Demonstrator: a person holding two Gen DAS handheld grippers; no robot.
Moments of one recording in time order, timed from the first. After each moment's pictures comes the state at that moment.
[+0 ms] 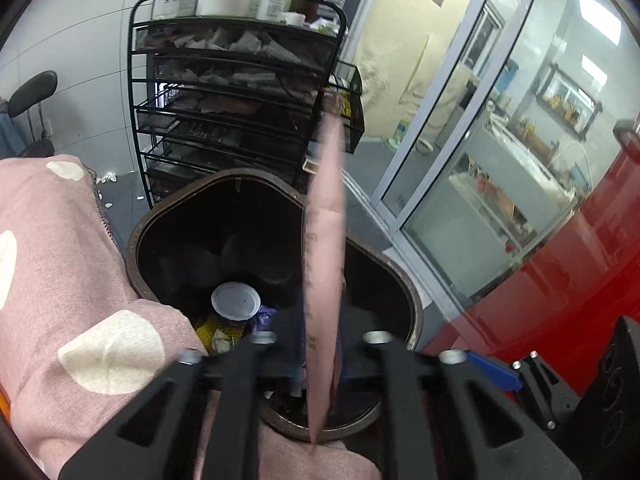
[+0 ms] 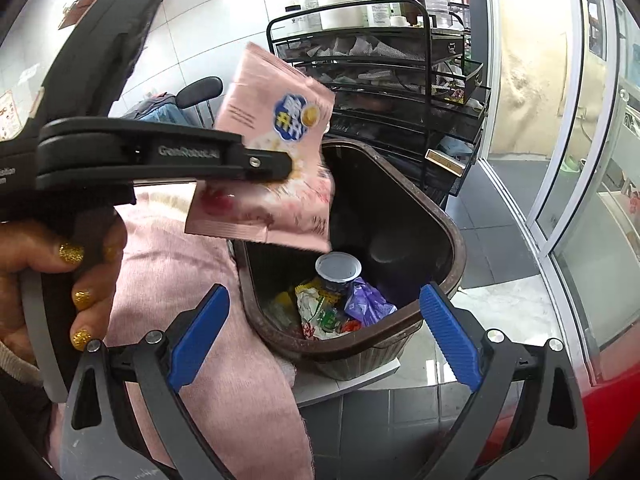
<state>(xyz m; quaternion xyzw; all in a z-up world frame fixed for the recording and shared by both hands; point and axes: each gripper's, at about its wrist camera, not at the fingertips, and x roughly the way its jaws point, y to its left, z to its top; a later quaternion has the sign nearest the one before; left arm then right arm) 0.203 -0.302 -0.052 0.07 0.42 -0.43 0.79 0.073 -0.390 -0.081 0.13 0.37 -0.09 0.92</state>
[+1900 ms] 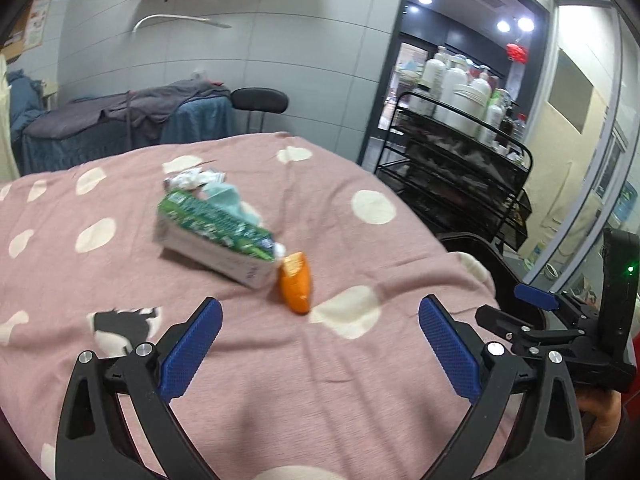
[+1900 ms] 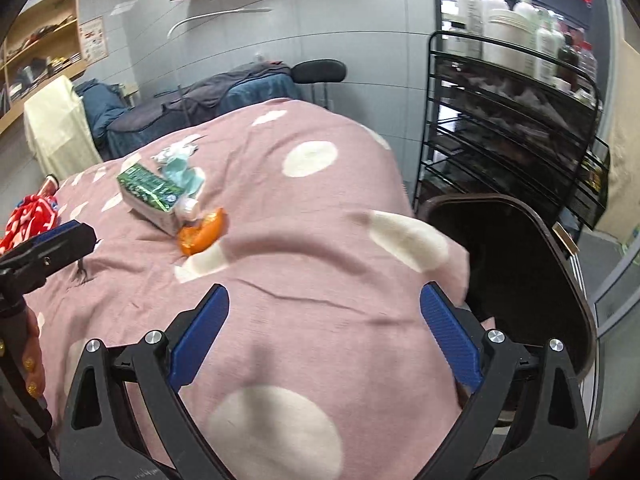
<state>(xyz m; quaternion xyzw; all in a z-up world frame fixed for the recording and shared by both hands) 0.143 0.012 -0.025 -0.06 0.32 -0.14 0.93 0.142 -0.229 -0.049 0.02 0.37 0.08 0.93</state>
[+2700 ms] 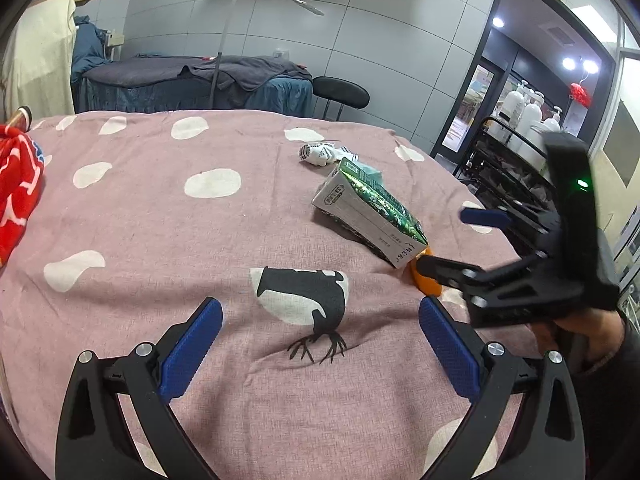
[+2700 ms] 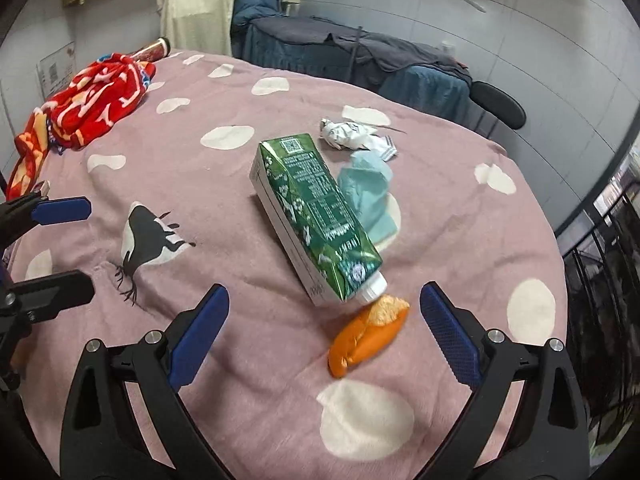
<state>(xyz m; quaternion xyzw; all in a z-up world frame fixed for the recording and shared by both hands) 0.131 0.126 -0.045 -0.12 0.34 -0.05 0.93 0.240 -0.026 -0.049 -0.22 0.37 0.31 0.85</state>
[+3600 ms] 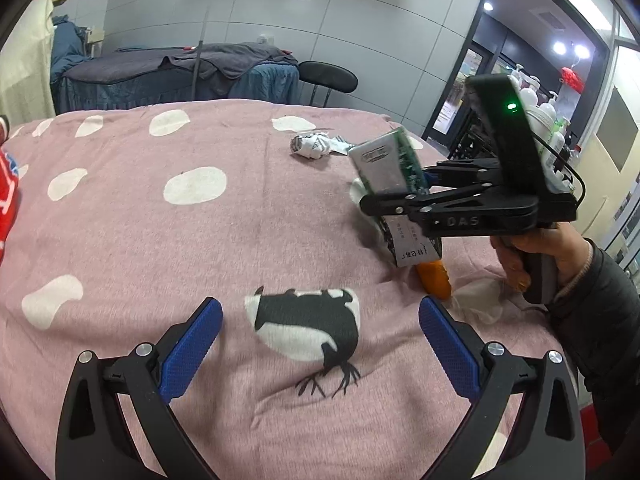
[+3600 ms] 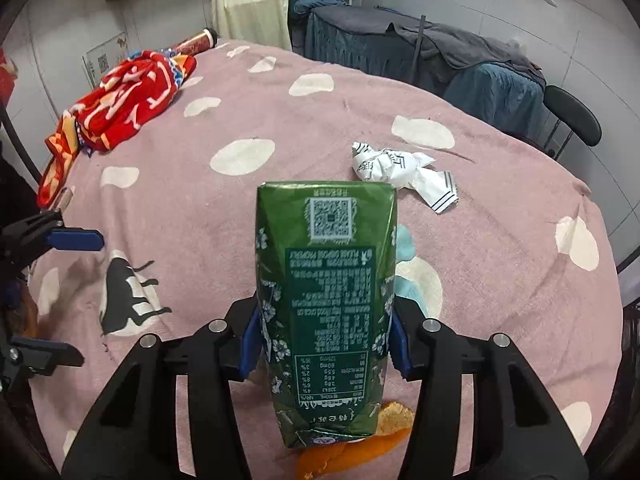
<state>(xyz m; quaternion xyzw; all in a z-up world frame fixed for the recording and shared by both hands) 0.166 0.130 -0.050 -0.11 0.37 -0.09 0.92 0.324 0.002 -0.058 -0.18 0.40 0.41 0.80</state>
